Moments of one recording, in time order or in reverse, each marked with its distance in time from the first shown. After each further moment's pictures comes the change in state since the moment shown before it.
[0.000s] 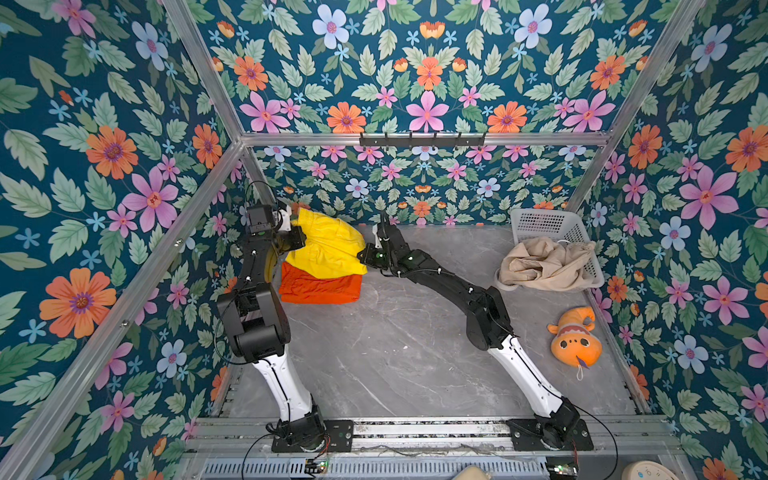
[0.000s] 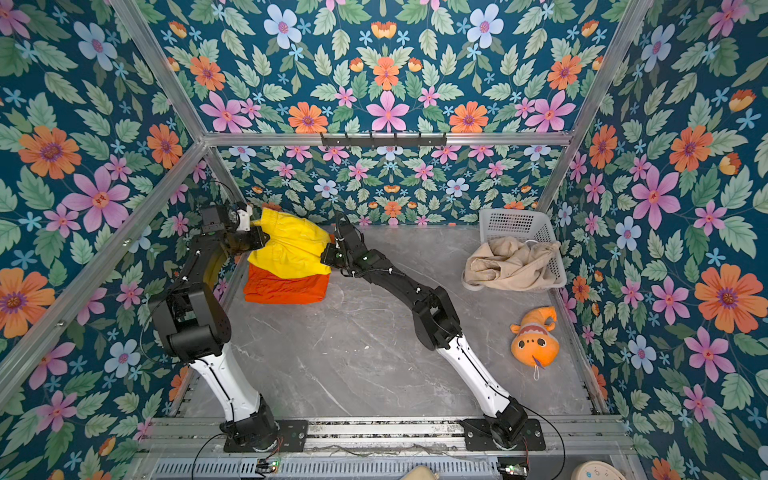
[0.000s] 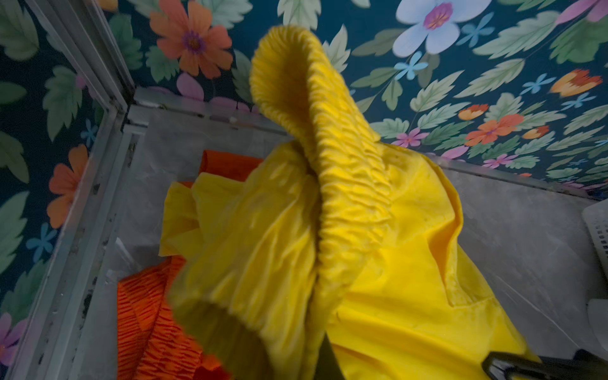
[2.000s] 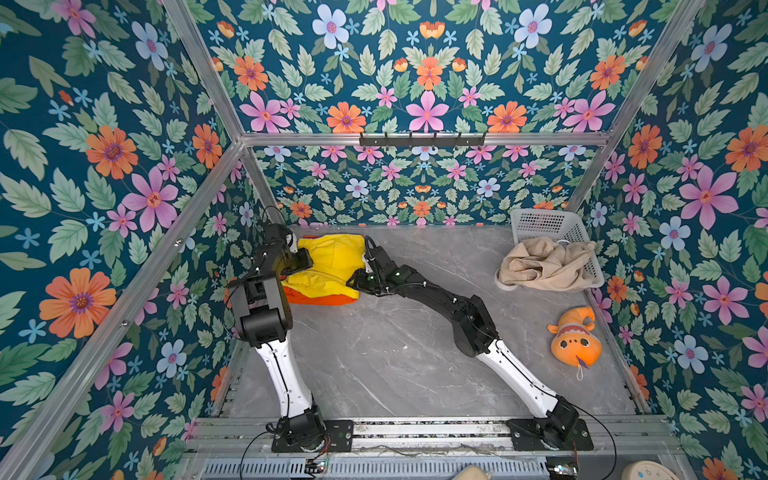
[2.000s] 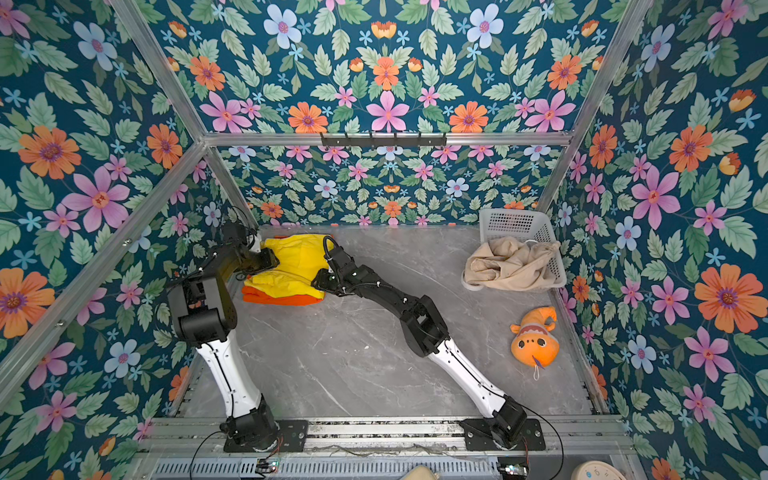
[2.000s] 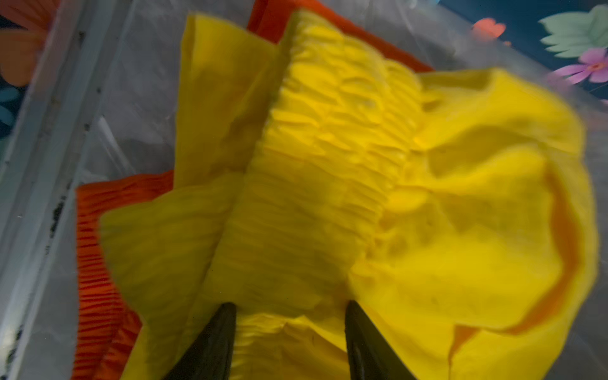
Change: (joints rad) left arm -0.019 0.194 -0.027 -0.018 -0.170 -0.047; right arm 0.048 0.168 0.099 -0.109 -0.118 0.055
